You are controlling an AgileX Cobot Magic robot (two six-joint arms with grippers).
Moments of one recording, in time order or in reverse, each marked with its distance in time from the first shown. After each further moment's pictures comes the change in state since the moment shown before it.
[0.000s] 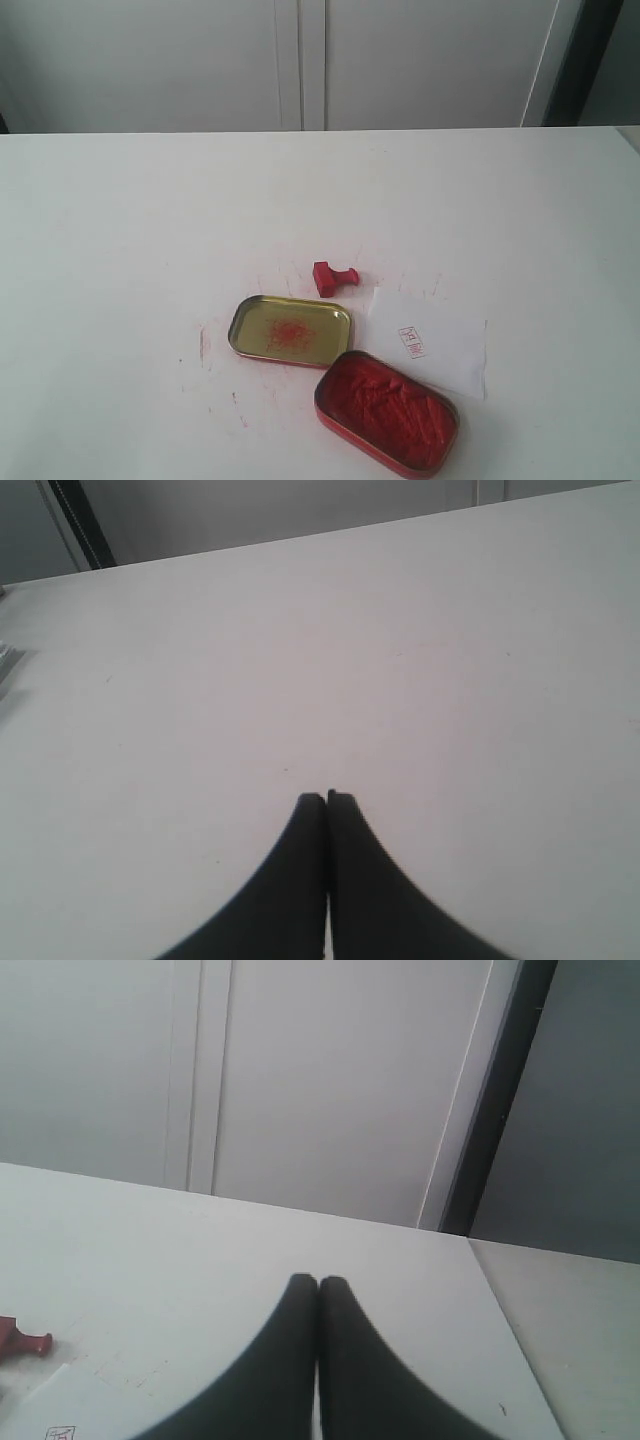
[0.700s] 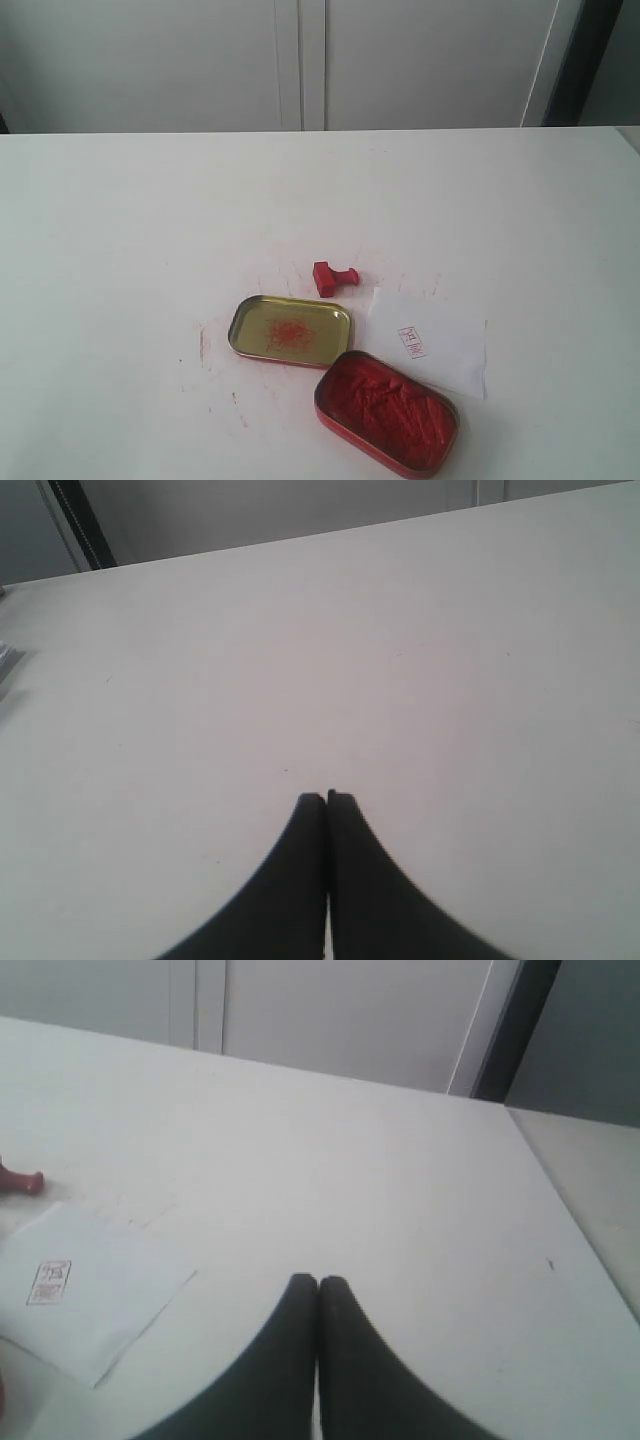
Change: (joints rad) left arm 0.000 0.000 0.000 0.000 0.000 0.000; right arm 0.000 -0.002 0.286 -0.005 -0.096 0.003
